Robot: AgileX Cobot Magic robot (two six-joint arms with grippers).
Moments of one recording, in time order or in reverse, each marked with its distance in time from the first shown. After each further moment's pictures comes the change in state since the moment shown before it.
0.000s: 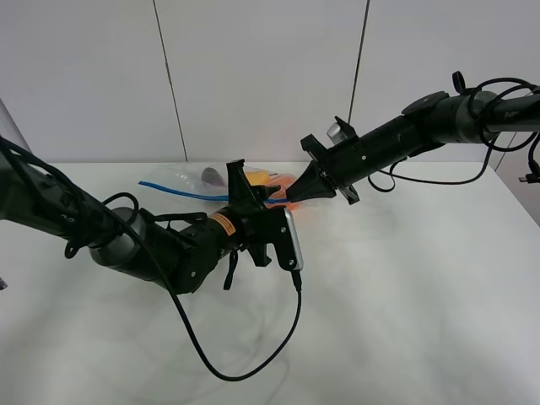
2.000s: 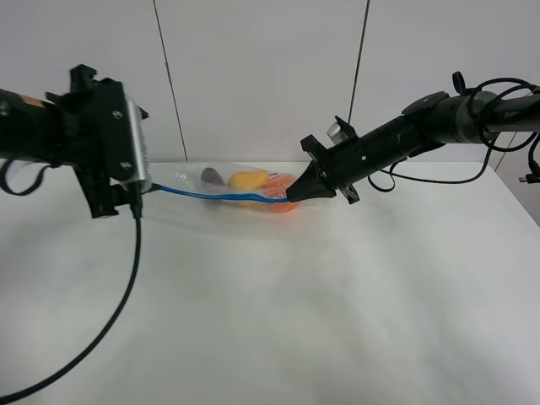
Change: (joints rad) left arm 0.354 -0.729 0.001 -0.219 1.154 0.332; right arm 0.000 0.000 0.001 0.001 -0.011 -0.011
